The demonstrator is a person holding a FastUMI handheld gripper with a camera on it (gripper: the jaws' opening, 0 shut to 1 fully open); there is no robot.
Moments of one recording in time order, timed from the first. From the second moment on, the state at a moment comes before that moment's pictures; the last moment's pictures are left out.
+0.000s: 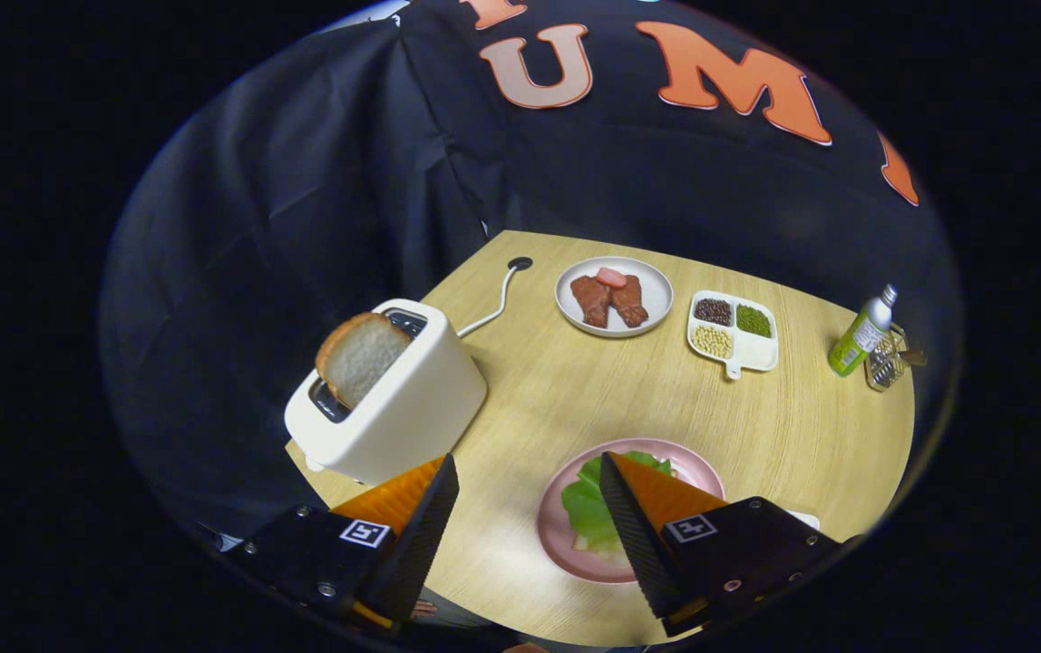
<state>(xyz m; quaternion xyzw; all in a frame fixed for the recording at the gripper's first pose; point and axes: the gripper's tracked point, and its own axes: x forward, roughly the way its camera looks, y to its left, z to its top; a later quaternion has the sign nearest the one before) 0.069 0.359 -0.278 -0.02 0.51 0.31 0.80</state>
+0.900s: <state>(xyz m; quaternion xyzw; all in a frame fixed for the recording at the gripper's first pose) 0.065 0.519 -0.240 -0.01 0.58 0.31 0.76</state>
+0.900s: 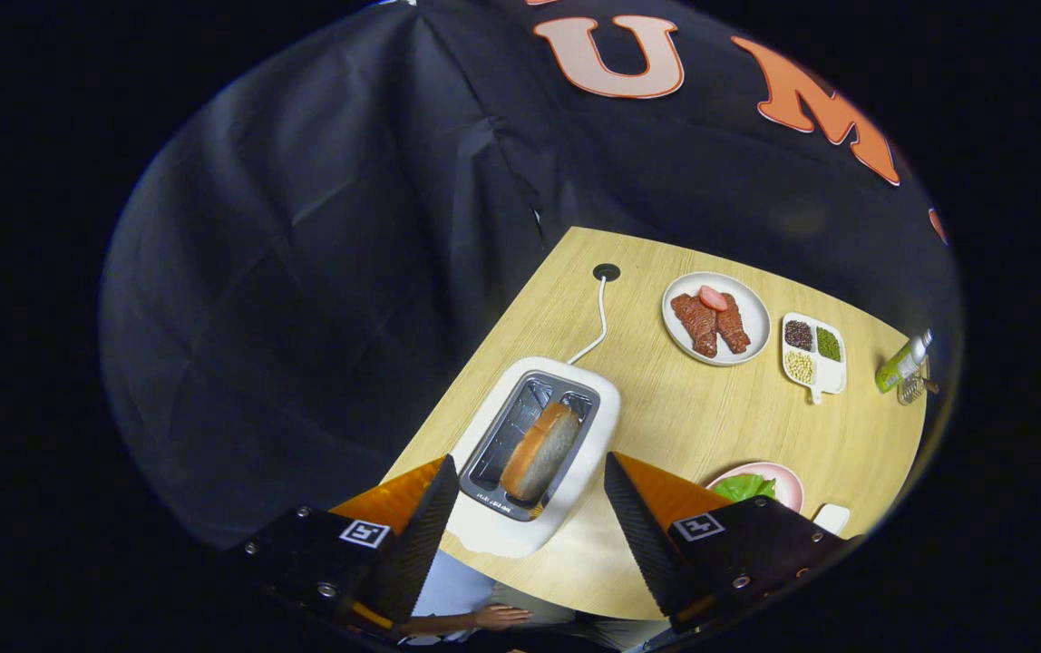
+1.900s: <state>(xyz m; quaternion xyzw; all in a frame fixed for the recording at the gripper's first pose) 0.067 0.530 -0.332 -0.02 0.66 0.16 0.74</state>
